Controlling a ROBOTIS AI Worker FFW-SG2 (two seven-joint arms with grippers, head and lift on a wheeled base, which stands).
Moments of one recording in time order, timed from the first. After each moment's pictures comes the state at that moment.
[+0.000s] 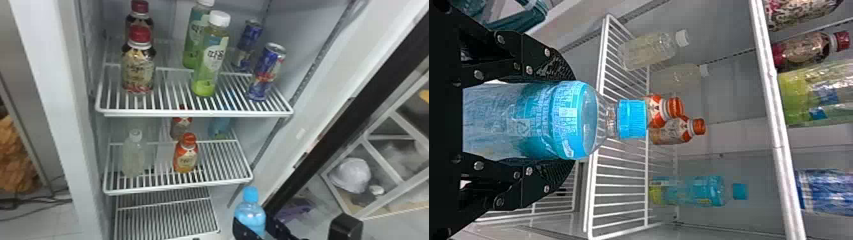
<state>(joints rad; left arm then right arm) 0.41 0.18 -0.24 -1.89 1.34 1.24 -0.26 0.99 -0.14 -0.28 -2.50 -0.29 0.47 0.39</state>
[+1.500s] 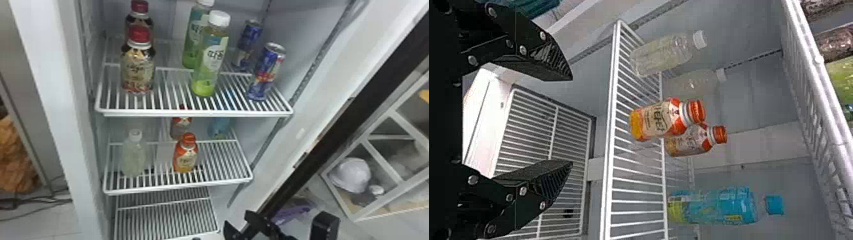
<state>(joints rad) 0.41 0.18 -0.25 -1.89 1.34 1.24 -0.26 0.85 -0.13 -0.27 -2.30 -0.27 0.42 0.50</state>
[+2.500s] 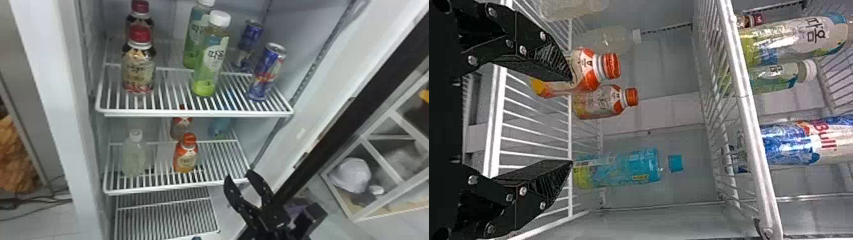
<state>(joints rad) 0.41 0.18 -0.25 -1.89 1.34 1.24 -0.26 0.54 -0.08 -0.18 -1.78 -0.27 -0.23 0.44</state>
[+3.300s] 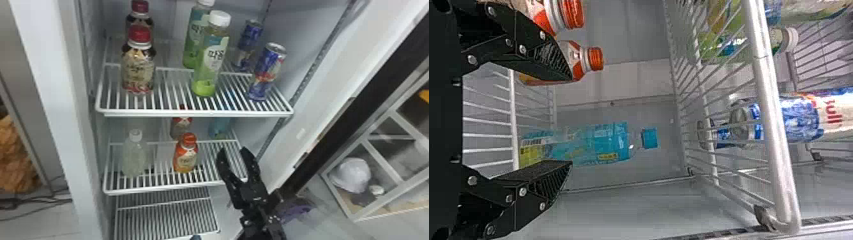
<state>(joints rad) 0.40 0.18 -0.25 -1.89 1.34 1.24 -0.26 0.19 -0.09 -0.06 -1.29 -0.27 -0.59 0.27</state>
